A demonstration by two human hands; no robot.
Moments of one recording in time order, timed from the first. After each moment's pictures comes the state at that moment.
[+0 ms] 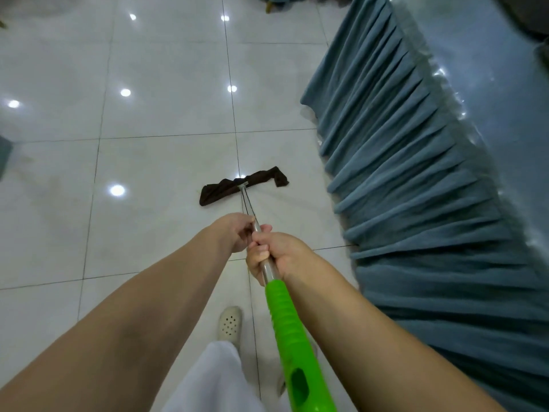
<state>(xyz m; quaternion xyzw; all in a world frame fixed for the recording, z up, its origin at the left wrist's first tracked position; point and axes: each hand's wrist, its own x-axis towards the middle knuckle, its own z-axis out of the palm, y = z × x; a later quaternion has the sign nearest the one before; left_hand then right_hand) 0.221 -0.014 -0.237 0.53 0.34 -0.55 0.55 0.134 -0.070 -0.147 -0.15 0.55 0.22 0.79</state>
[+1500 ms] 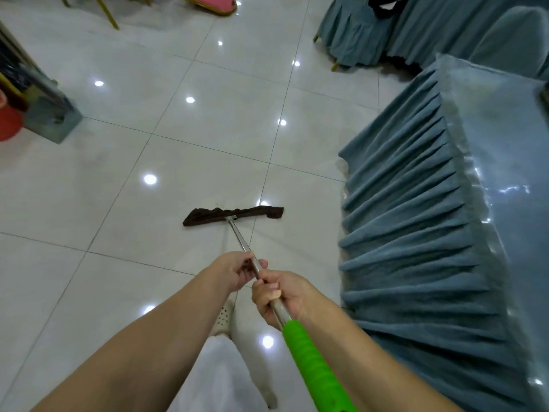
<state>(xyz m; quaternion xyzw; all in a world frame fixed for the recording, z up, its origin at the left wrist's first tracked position) 0.196 -0.023 -0.230 0.41 0.43 -0.40 0.70 0.136 -0.127 -0.132 -0.15 0.51 0.35 0.77</state>
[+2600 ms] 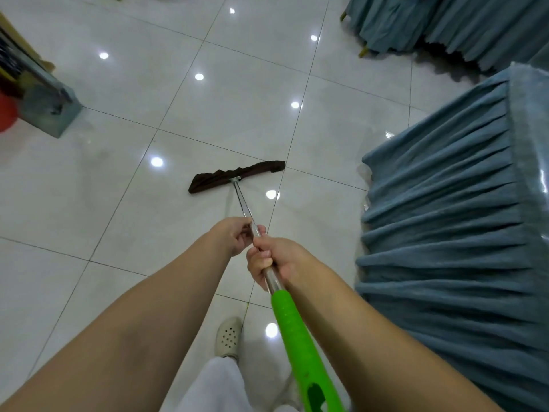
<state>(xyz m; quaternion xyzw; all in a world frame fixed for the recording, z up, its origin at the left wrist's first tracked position) 0.429 0.009 -0.261 0.42 0.43 -0.40 0.69 0.369 -0.086 -0.165 -0.22 0.51 0.36 0.75</state>
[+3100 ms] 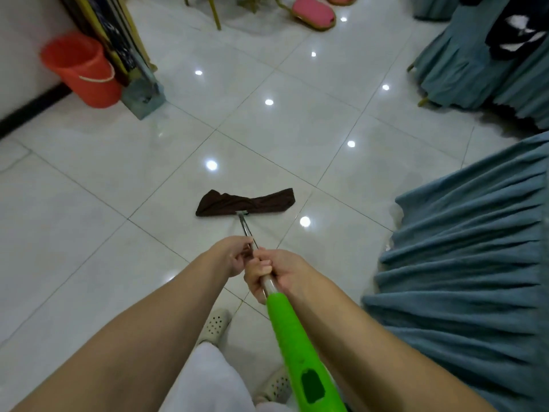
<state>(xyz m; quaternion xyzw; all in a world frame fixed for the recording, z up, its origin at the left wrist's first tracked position) 0.314 -0.052 -0.231 0.40 0.51 -0.30 0.70 0.296 -0.159 -0.135 -0.24 0.45 0.50 0.70</state>
